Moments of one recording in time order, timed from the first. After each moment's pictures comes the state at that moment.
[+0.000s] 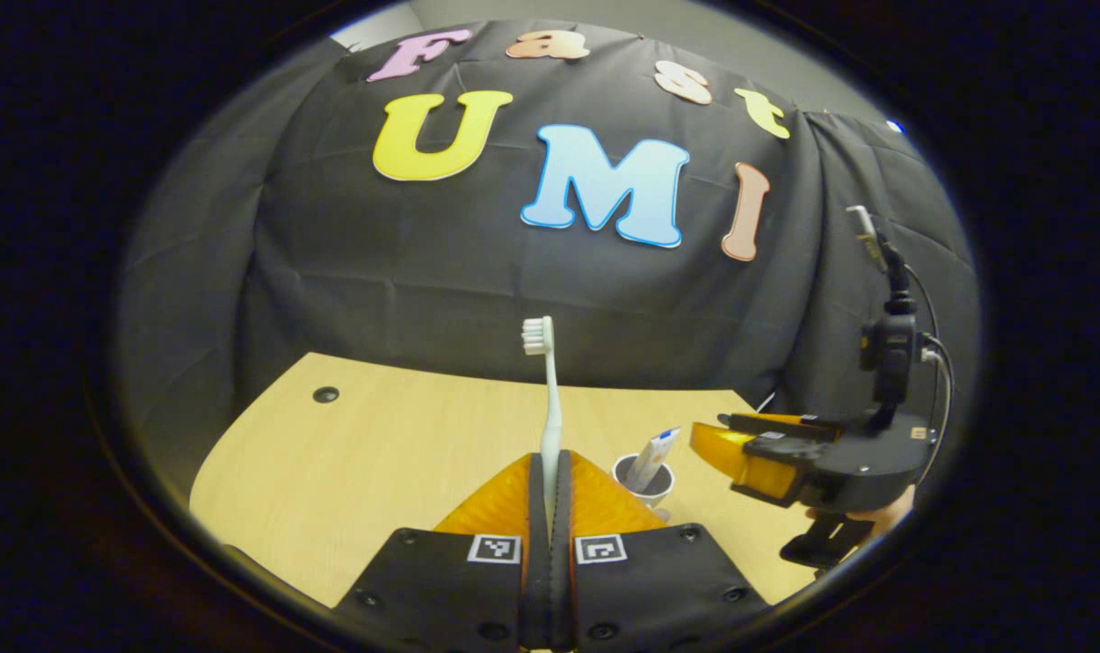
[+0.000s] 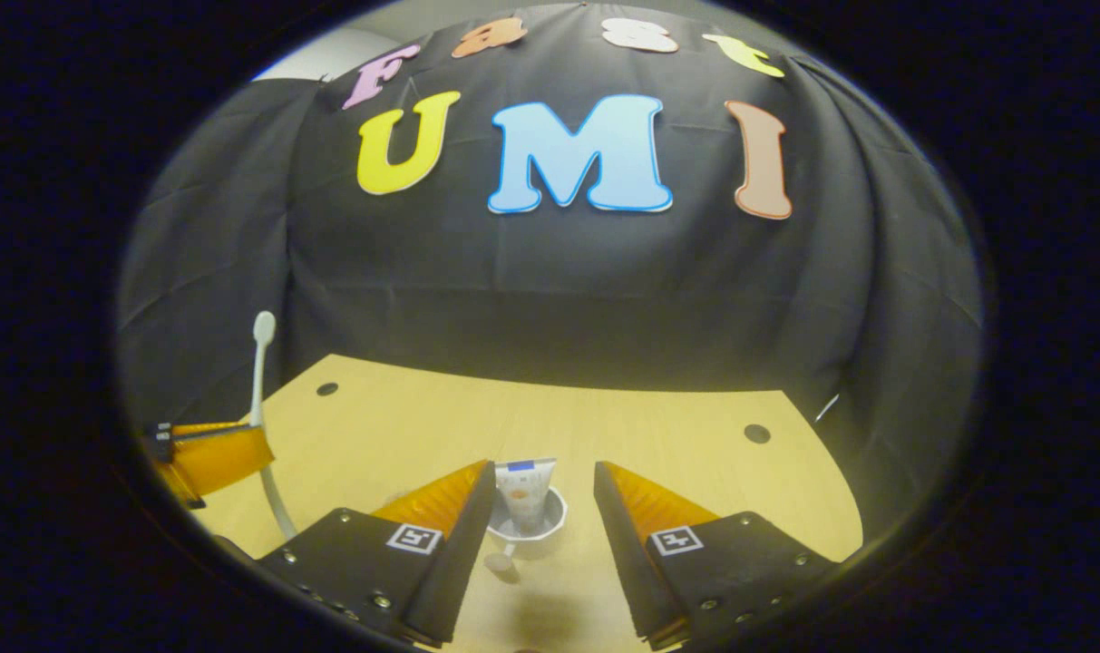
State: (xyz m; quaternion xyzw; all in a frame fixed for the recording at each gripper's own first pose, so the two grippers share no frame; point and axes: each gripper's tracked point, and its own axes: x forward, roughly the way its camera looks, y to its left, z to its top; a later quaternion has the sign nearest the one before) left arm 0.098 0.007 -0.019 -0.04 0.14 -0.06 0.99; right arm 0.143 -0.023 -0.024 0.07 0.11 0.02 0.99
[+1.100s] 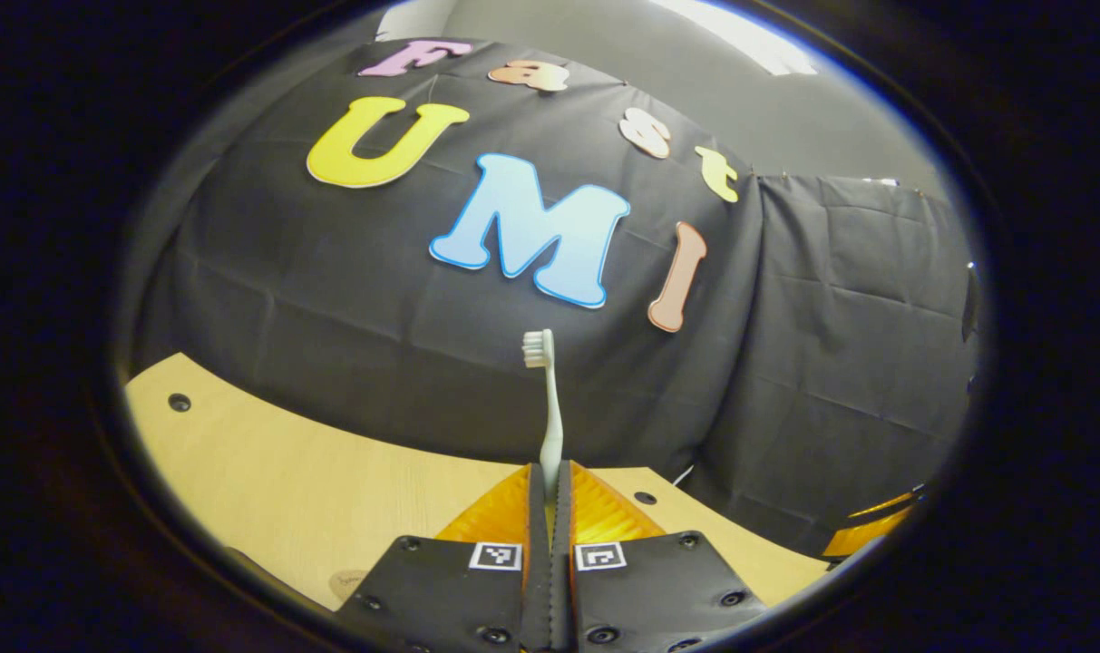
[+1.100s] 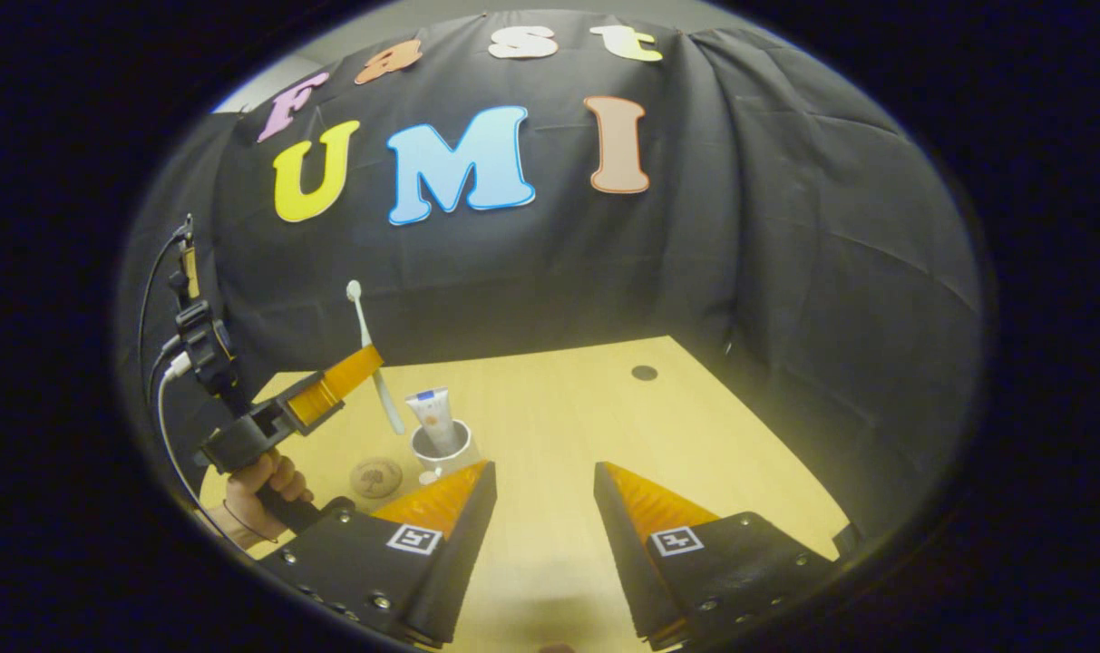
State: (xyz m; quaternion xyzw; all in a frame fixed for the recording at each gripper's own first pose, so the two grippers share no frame) left arm 0.210 -0.094 -0.031 -0.12 0.00 -0.21 0.97; right arm 0.018 -0.092 -0.061 0.14 0.16 -0.10 0.97
